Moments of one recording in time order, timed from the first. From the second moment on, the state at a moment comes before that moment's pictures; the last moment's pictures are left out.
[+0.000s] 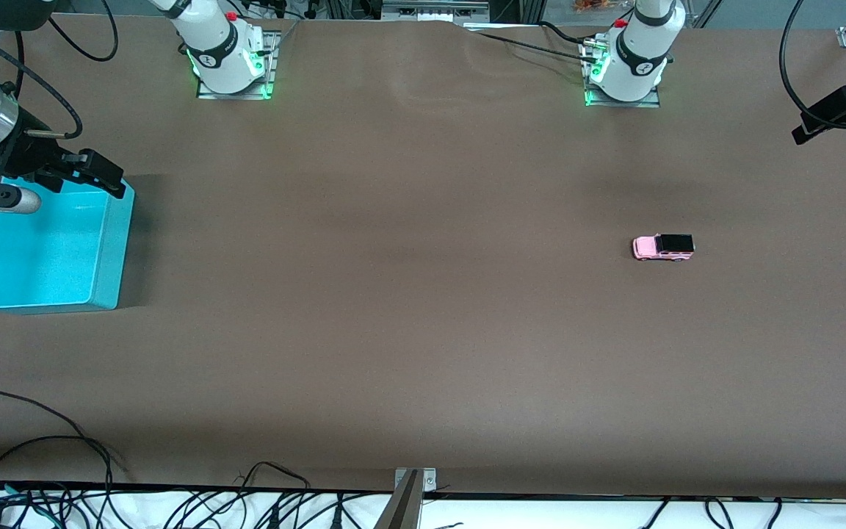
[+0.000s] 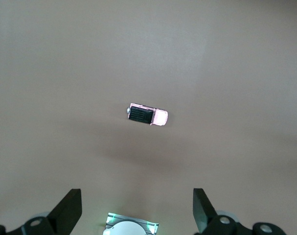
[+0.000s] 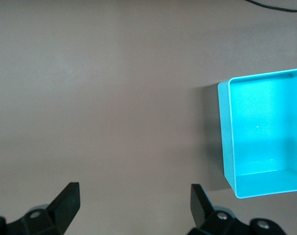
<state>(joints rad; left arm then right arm) 0.03 -0.07 0.04 -1.54 -0.01 1.37 -0.17 0.04 0.04 0.06 -1.59 -0.01 1.61 0.18</state>
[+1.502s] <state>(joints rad) 0.06 -0.12 0.04 -2.05 -0.04 1.81 -0.17 0.04 0.05 0.06 -1.59 -0.01 1.61 0.18</state>
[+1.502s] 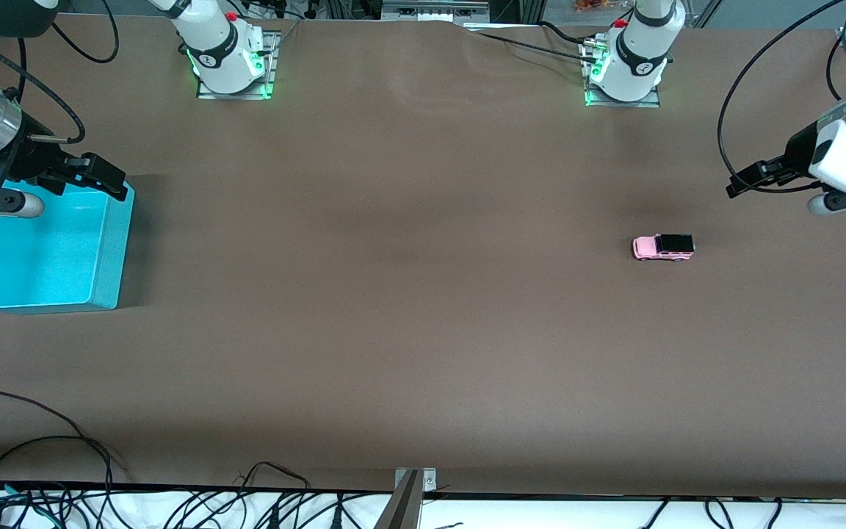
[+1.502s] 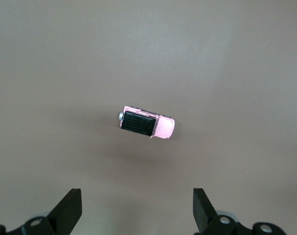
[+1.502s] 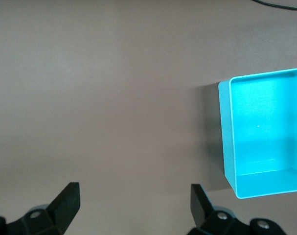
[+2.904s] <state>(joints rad) 0.05 0.10 0.04 -2.37 -0.04 2.36 0.25 0.04 0.06 0.05 -1.58 -0.01 1.61 0.18</state>
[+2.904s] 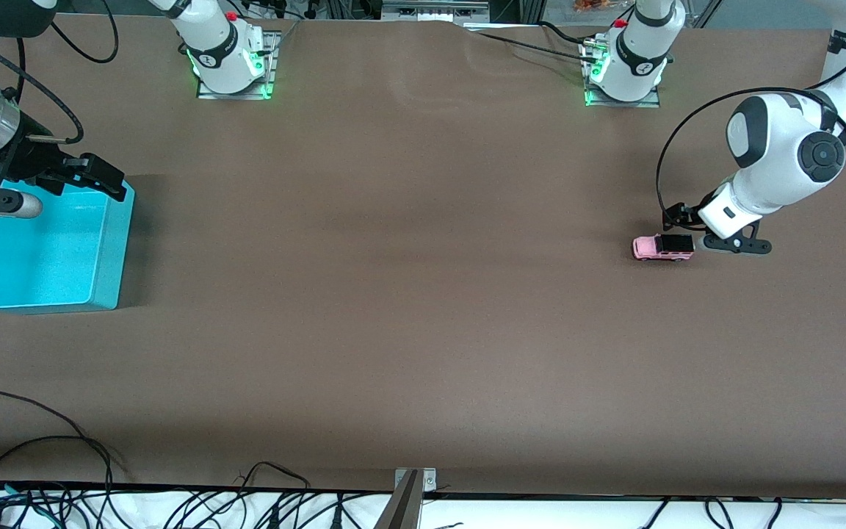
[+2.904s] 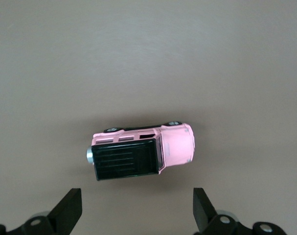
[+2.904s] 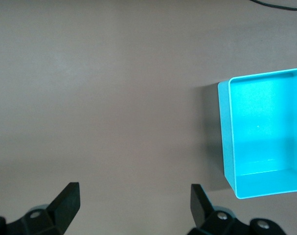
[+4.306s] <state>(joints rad) 0.05 0.29 0.05 -2.39 0.05 2.69 1.52 0.04 0.06 0.05 -1.58 -0.01 1.61 0.18</state>
